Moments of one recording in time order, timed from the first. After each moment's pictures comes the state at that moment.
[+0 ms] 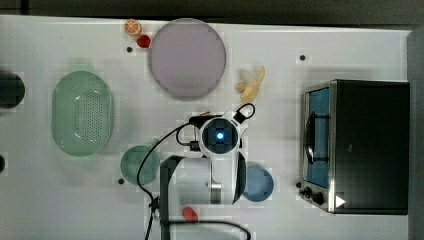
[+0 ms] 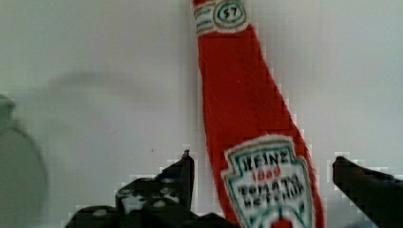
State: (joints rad) arm 0.01 0.23 -0.01 -2.46 0.00 1.02 -0.86
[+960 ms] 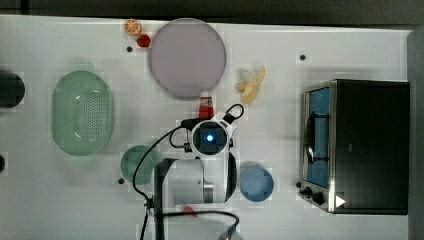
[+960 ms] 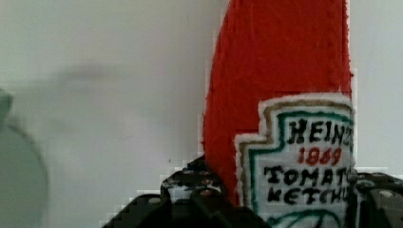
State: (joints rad) arm 0.02 0.28 0.02 -2.46 -0.01 1.08 -0.88
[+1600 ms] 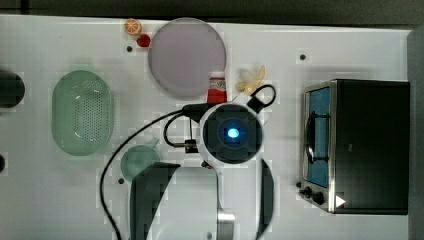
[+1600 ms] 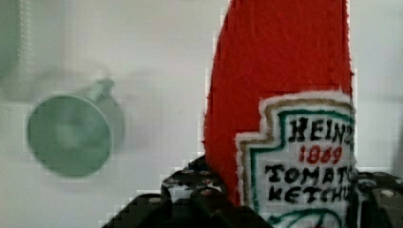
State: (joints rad) arm 0.02 -0.20 -0.03 -2.22 0.00 0.37 -0.88
